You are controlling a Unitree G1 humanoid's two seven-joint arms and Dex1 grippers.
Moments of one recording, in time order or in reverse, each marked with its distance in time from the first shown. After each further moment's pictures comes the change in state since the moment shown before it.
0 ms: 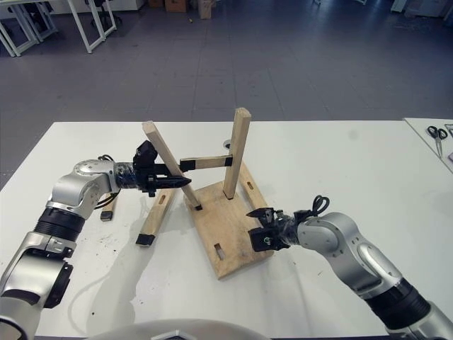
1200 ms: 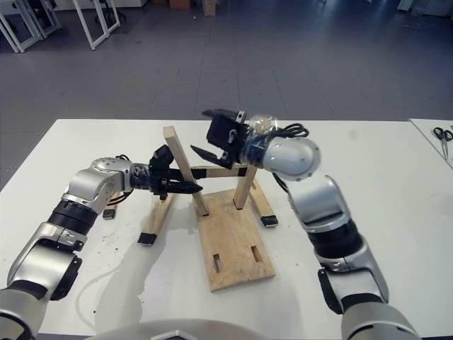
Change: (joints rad) left arm -0.069 -0.049 -0.095 0.042 0.012 0.041 -0.018; right arm -0.527 0.448 -0.023 0.154 0.297 0.369 -0.178
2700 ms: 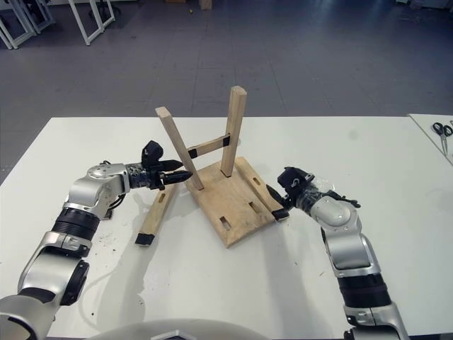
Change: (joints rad) left arm 0.066 -0.060 0.198 -0.015 0.099 -0.008 0.255; right arm 0.478 -0.103 -0.279 0.099 -0.041 -0.031 -0.154
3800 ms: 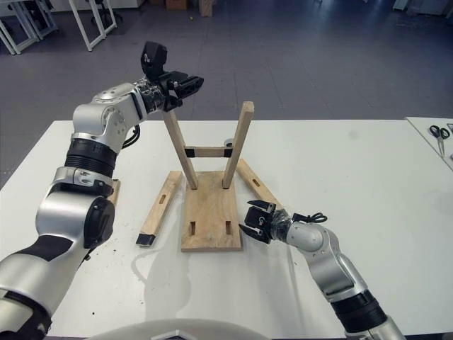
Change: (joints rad) left arm -0.495 -0.203 0.187 0.303 0.057 0.030 0.384; right arm 0.114 -0.040 0.209 -0.145 -0.096 -0.084 0.130
